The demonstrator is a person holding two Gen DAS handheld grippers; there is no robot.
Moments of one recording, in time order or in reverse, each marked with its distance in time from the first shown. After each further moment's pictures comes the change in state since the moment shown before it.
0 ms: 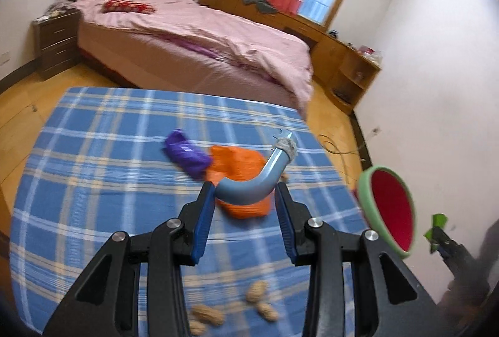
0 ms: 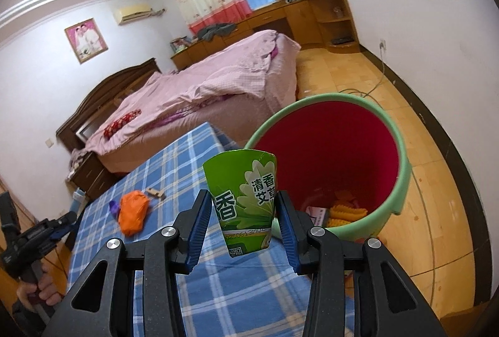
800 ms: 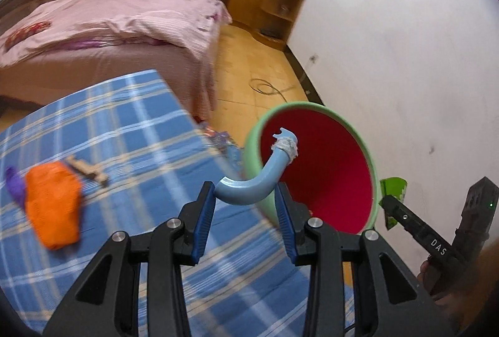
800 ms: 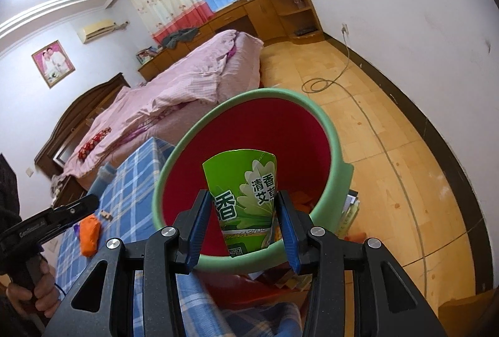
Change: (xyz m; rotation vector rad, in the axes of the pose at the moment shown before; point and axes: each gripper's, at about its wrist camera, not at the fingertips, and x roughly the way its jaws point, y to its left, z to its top) left arm 0.110 -0.203 -0.028 0.335 0.227 -0.201; right arm 0.016 -0.090 0.009 0.126 0.000 -0.094
